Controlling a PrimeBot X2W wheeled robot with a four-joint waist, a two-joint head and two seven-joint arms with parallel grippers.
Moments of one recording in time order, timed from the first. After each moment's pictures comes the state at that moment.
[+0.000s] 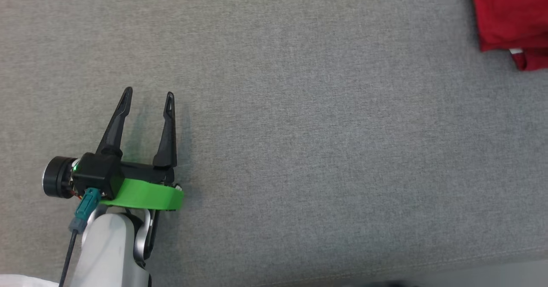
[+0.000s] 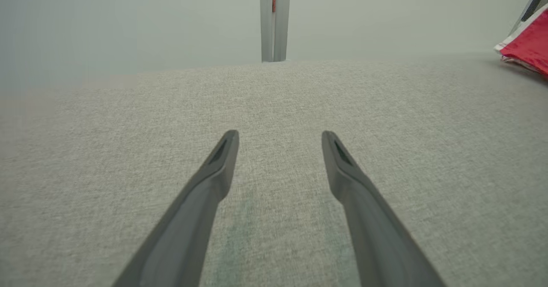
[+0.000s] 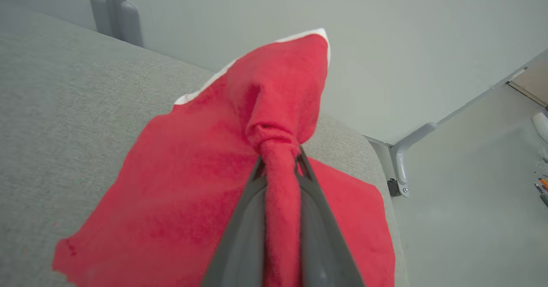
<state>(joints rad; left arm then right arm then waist) -0.28 0.08 -0.10 0.13 -0.12 -0.11 -0.26 -1.02 -0.87 0.67 0.64 0.68 0.13 -0.11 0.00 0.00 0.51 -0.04</state>
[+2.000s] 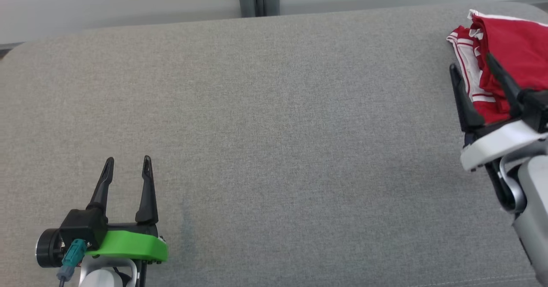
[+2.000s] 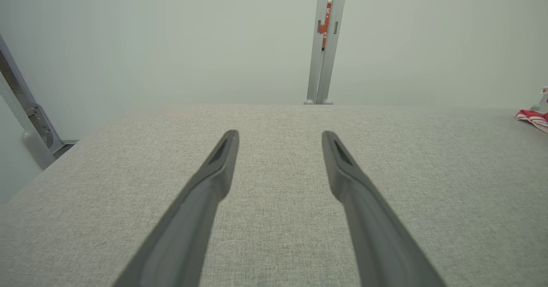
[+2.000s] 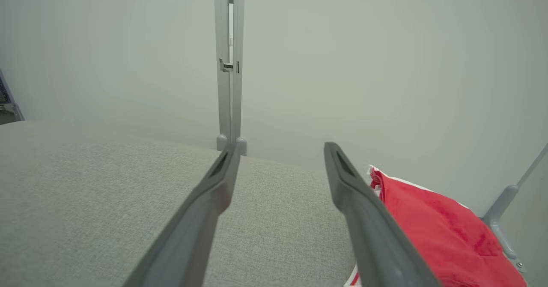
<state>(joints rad) -0.09 0.07 0.00 0.17 -0.17 -0.10 -0.26 -0.47 -0.45 0.23 0.35 0.37 0.13 -0.26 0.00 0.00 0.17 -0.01</state>
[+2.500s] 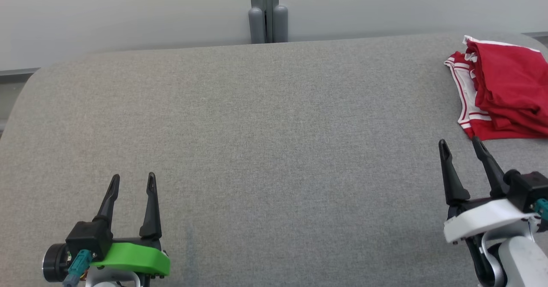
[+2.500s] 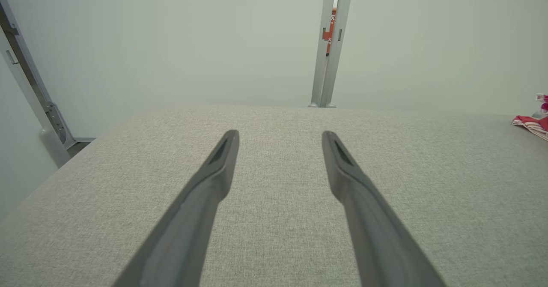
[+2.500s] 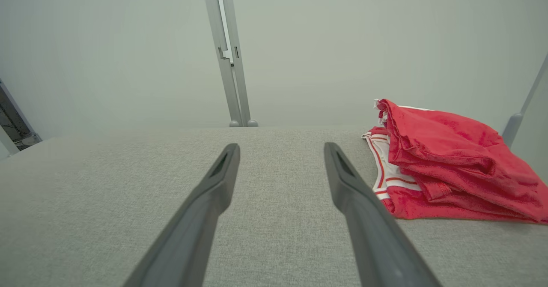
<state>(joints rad) -0.05 0.06 0.01 0.21 -0.17 -0.11 -0.26 -0.13 -0.27 0.08 0.20 0.34 0.13 -0.26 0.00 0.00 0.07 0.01</state>
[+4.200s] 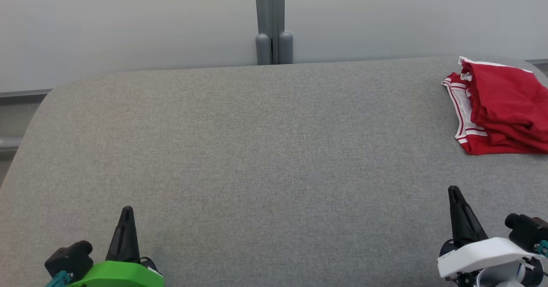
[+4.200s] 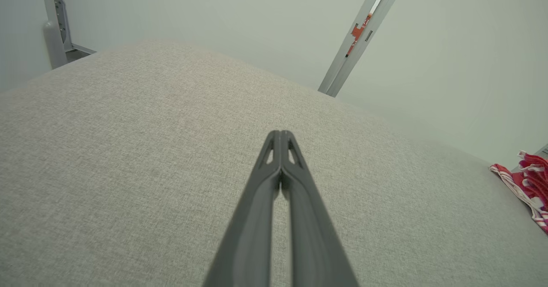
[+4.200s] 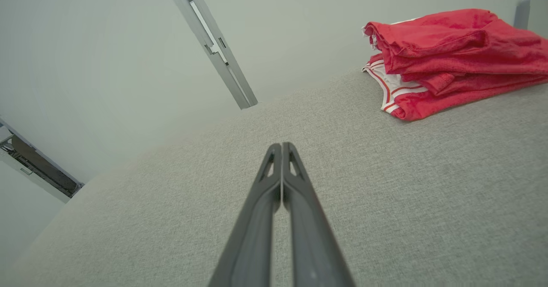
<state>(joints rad) 0.01 0.05 0.04 0.28 -0.46 -0.12 -0.19 0.05 -0.13 0.01 0.16 0.53 0.13 -0.19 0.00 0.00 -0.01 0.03</state>
